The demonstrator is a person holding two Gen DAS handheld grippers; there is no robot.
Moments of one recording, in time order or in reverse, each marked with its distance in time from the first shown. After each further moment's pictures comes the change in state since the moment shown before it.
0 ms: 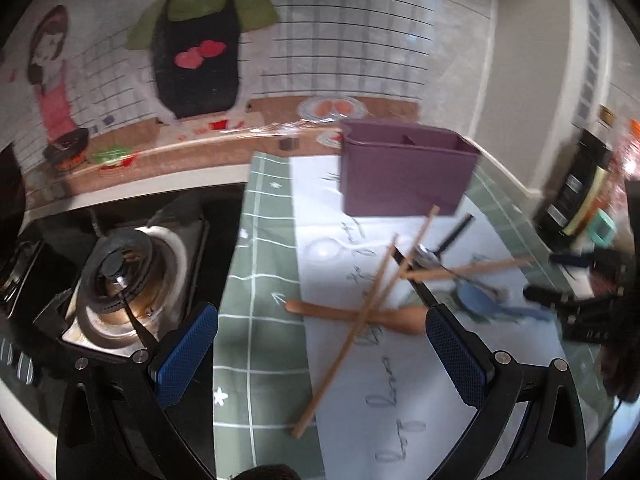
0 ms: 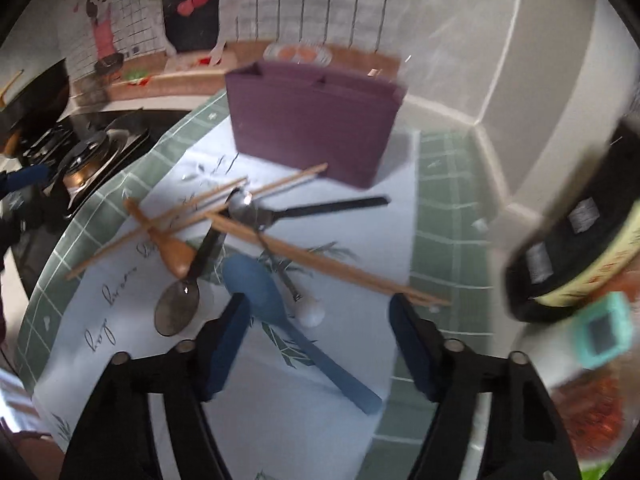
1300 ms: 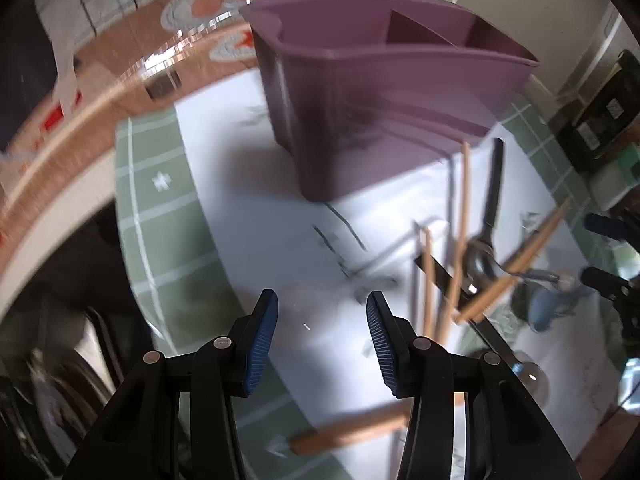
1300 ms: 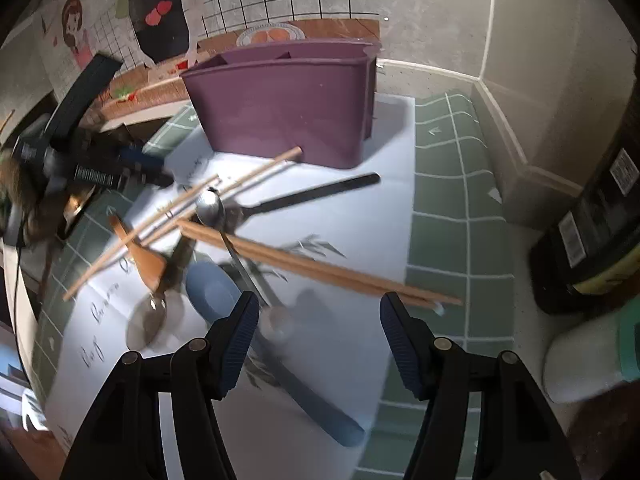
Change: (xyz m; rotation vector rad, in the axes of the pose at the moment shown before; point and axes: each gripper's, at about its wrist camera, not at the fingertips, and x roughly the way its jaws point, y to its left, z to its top) left arm 0.180 -0.016 0.070 0.327 0.479 -0.240; right arm 0.029 -0.039 0.002 0.117 0.033 0.090
